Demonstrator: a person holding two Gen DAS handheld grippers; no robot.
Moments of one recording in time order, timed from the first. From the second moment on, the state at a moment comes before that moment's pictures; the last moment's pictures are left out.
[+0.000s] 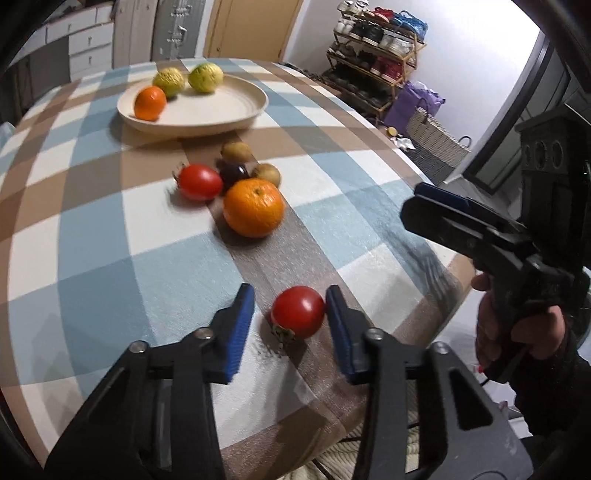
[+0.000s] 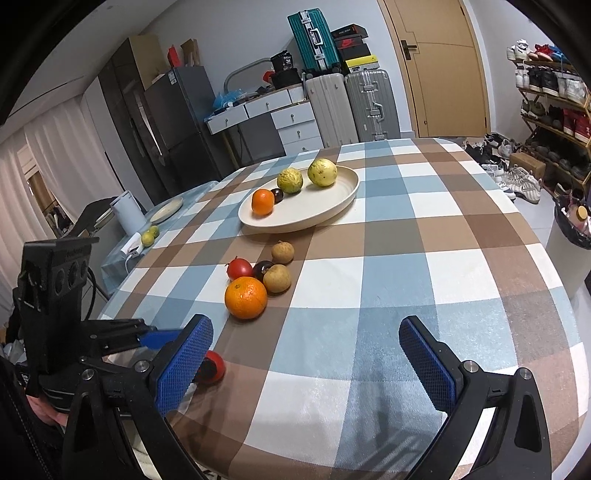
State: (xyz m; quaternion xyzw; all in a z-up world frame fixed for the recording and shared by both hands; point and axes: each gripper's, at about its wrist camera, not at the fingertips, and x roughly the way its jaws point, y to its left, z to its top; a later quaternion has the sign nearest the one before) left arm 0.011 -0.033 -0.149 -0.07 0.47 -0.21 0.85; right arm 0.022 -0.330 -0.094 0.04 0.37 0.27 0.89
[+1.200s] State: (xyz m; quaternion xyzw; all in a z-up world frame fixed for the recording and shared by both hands) left arm 0.067 0.083 -0.142 -0.19 0.44 -0.18 0.86; right arm 0.147 -0.257 -0.118 0.08 0.45 0.33 0.82
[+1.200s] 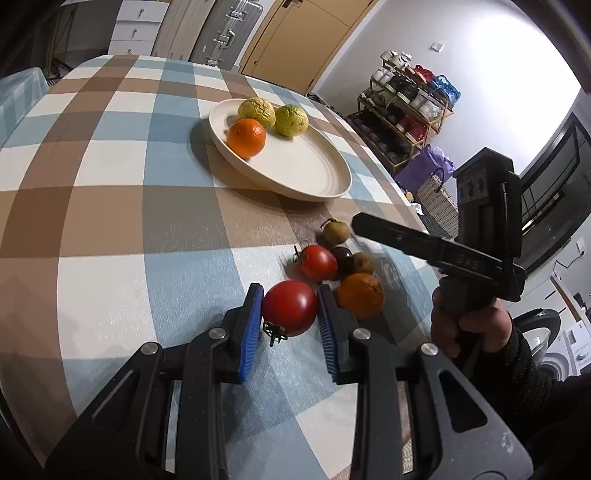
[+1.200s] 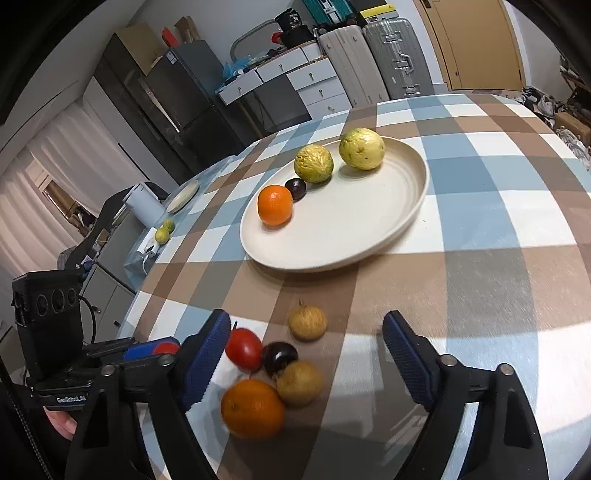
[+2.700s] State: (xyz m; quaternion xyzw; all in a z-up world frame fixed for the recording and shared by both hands) left arm 0.262 0.042 -0.101 -0.16 0.40 -0.15 0.89; right arm 0.248 -0.262 -0.080 0.10 0.38 0.37 0.84
